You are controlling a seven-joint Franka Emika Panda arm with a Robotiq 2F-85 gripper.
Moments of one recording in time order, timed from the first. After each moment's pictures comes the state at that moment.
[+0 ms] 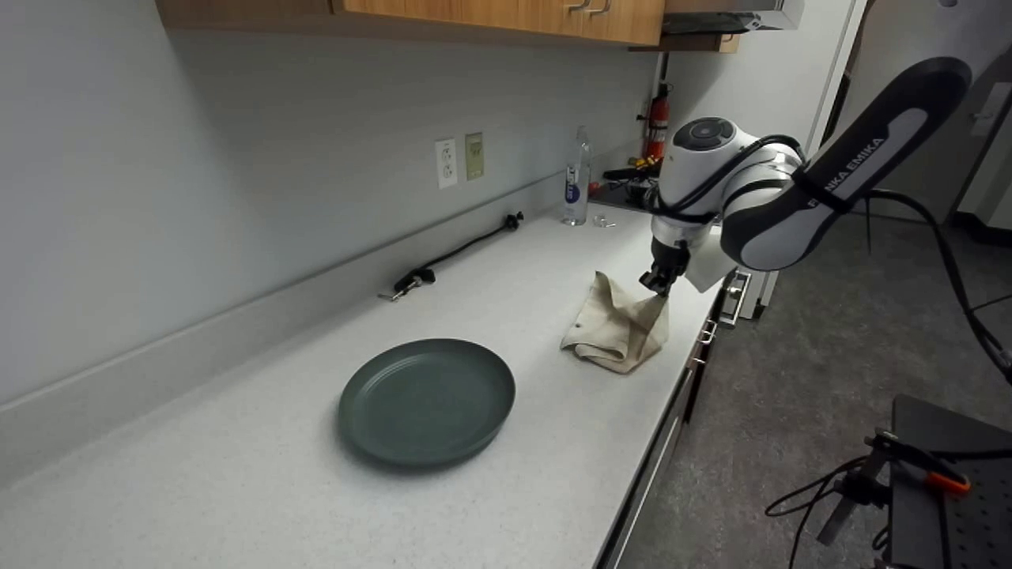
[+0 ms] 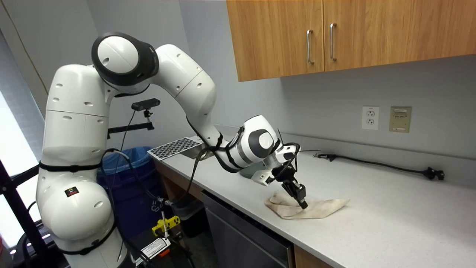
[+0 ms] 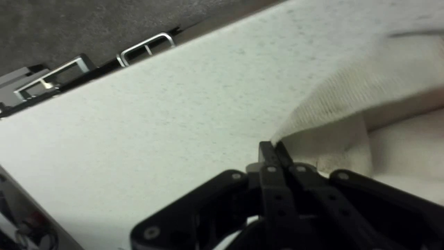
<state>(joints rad) 0.25 0.40 -0.49 -2.21 -0.65 2.77 0.67</state>
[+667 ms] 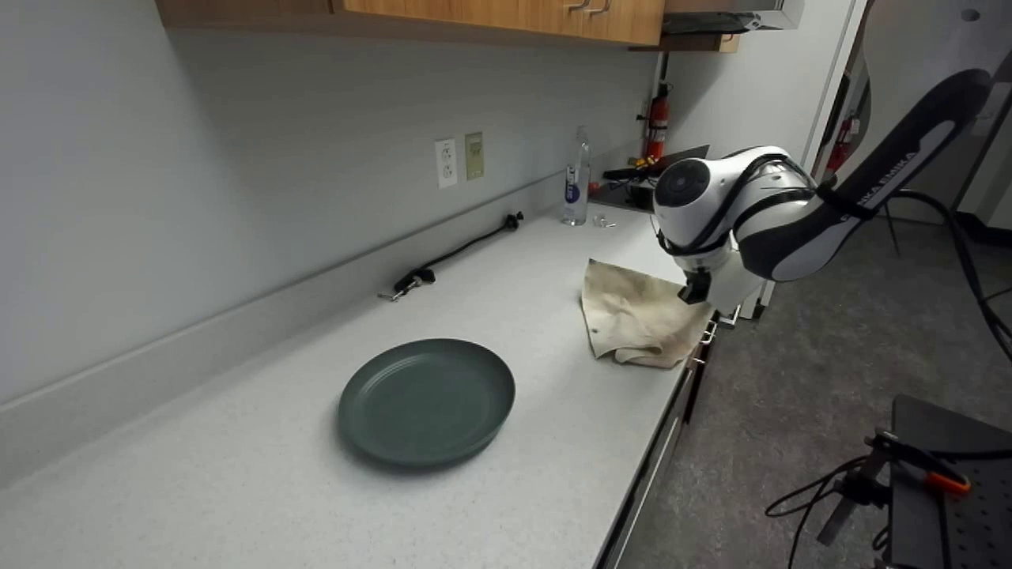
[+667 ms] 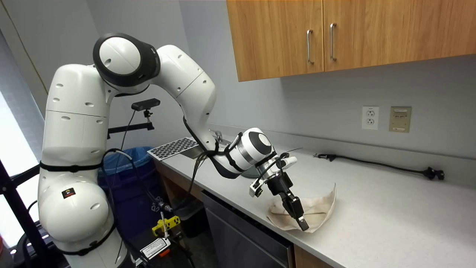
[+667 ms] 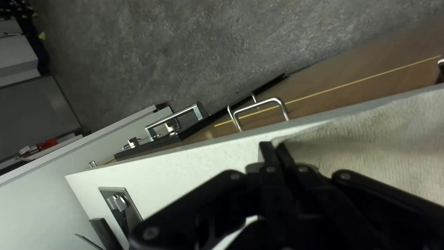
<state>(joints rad) 0.19 0.40 -0.40 -2.21 -0.98 2.39 1.03</state>
